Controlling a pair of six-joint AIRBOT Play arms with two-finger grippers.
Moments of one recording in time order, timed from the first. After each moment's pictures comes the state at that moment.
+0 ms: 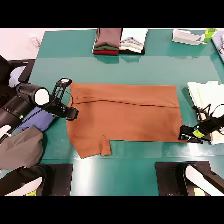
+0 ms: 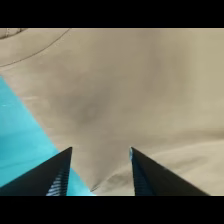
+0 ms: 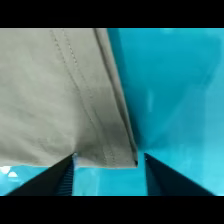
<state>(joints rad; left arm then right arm) -0.39 -1.08 0.93 1.47 -1.19 -1.70 -0.34 -1.01 0.57 -1.47 1.35 1.56</state>
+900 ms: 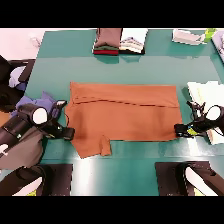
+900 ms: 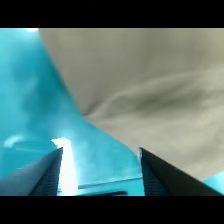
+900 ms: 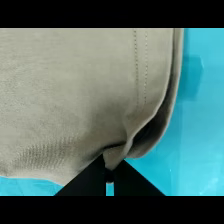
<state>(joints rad) -0.39 -0.93 0.63 1.37 -1.26 -1.84 -0.17 -0.90 0.55 -1.47 1.26 1.59</state>
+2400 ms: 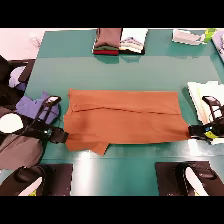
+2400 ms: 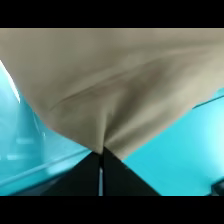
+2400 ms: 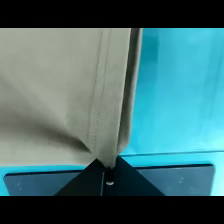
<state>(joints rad) -0.39 -0.68 0.74 1.32 -1.41 -1.68 -0.18 -0.64 0.70 -1.57 1.56 1.57</state>
